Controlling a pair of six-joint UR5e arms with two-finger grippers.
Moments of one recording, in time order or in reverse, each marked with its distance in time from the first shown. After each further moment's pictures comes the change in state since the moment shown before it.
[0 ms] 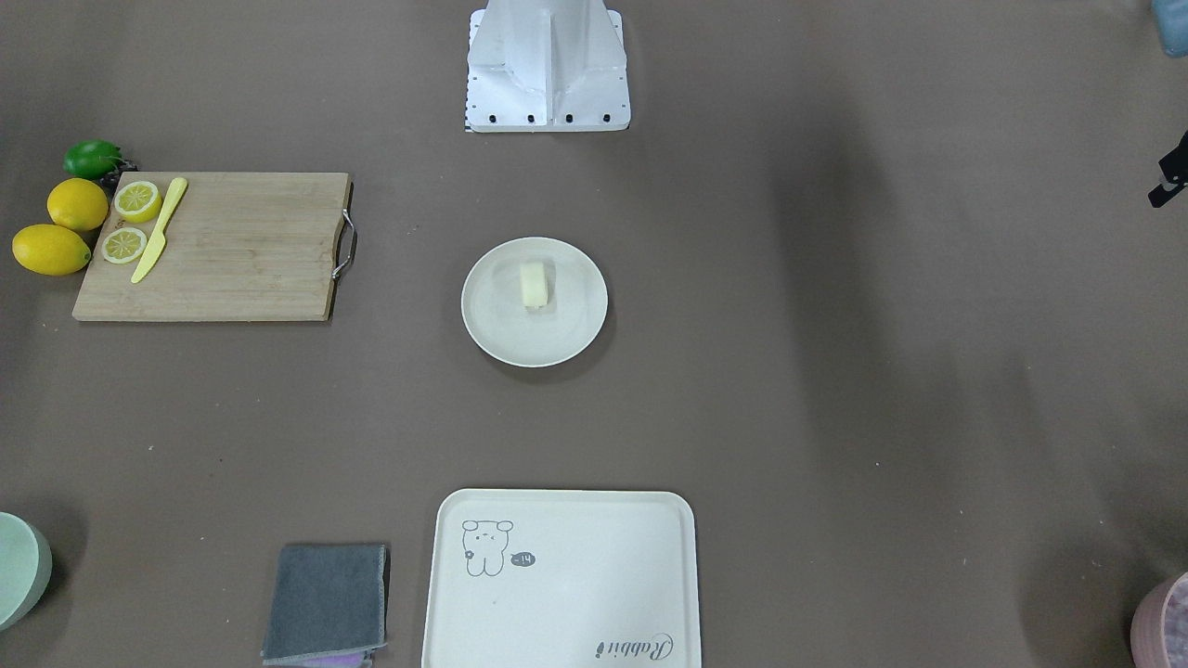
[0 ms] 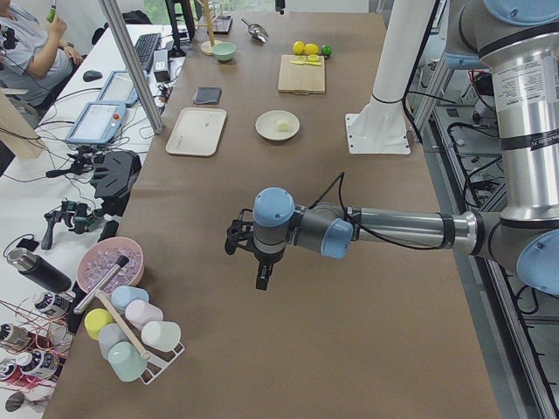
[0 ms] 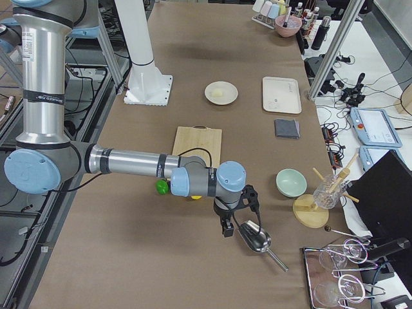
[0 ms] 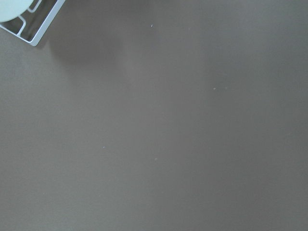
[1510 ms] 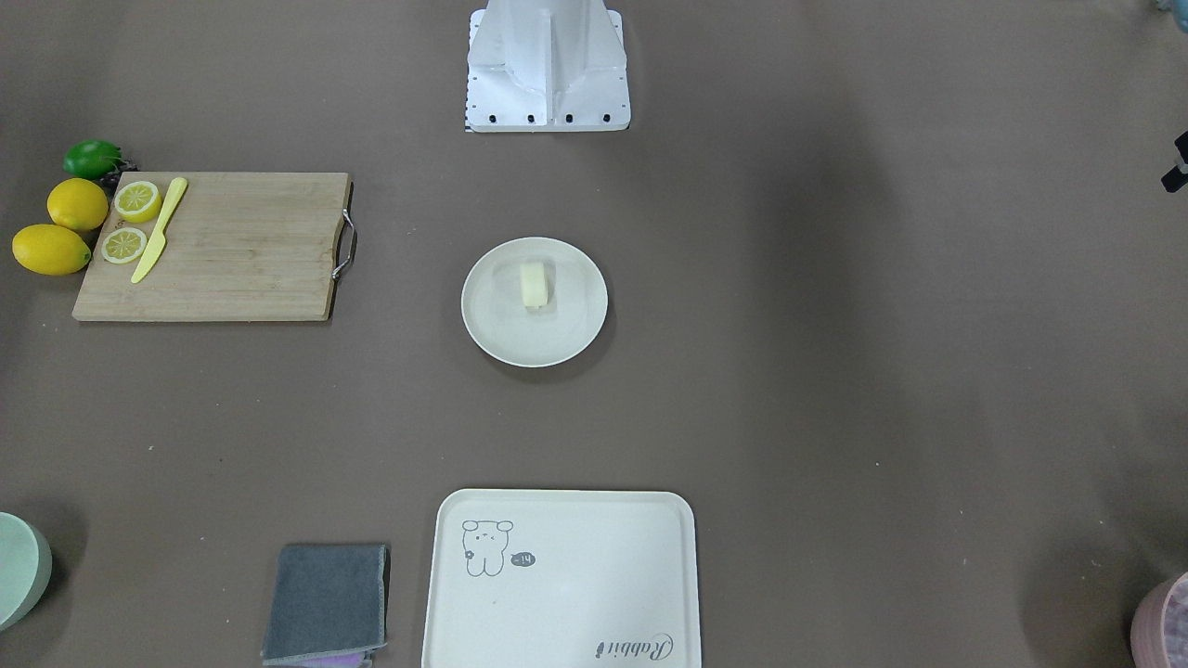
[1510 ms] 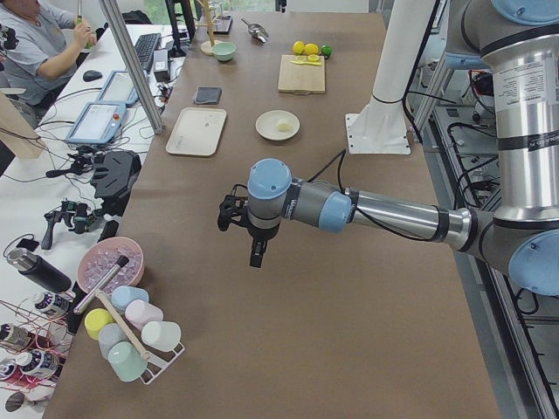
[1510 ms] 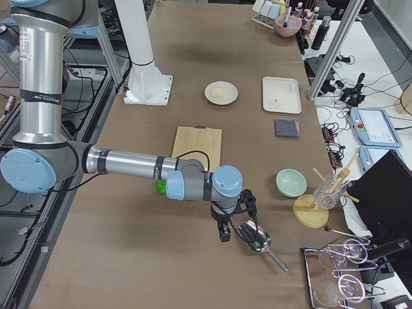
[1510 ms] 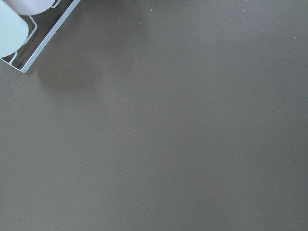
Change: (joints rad) left arm -0.032 -0.017 -0.083 0.061 -0.016 0.002; right arm 0.026 -0.015 -0.002 0.005 -0.002 -0.003
